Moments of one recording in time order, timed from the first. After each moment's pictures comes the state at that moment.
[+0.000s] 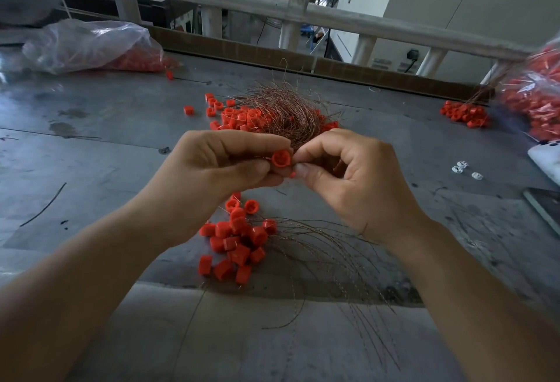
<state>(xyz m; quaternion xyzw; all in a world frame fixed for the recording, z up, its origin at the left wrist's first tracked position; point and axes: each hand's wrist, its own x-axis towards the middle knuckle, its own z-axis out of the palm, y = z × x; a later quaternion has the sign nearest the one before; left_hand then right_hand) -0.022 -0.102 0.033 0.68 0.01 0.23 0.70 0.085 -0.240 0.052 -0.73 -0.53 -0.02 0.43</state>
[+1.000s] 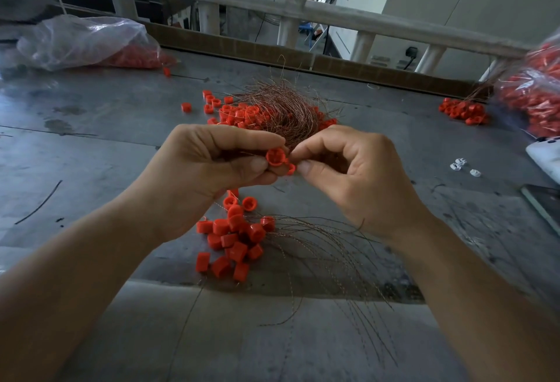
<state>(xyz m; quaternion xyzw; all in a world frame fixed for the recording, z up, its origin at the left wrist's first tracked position) -0.025 -0.102 0.035 0.68 0.00 0.23 0.70 0.083 -0.244 0.056 -0.72 -0.53 0.02 0.45</state>
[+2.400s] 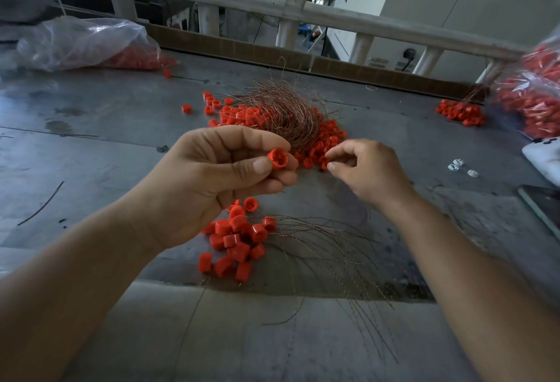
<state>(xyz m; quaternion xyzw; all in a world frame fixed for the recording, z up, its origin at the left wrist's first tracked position) -0.028 -0.103 0.037 0.59 -0.02 0.16 0.79 0.157 -0.237 0.014 -0.87 -0.39 -0.05 0.29</state>
